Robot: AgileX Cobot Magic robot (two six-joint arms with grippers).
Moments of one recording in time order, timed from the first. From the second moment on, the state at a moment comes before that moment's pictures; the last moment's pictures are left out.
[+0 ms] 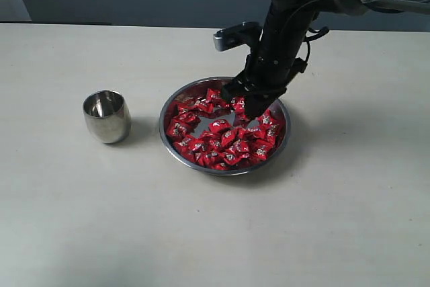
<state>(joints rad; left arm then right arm) -0.11 0.00 0.00 0.14 0.32 -0.06 0.45 2.14 -1.66 0.20 1.11 -0.29</state>
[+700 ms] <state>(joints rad) -0.11 0.00 0.00 0.14 0.32 -0.06 0.58 2.19 -1.66 0.10 1.06 -0.26</state>
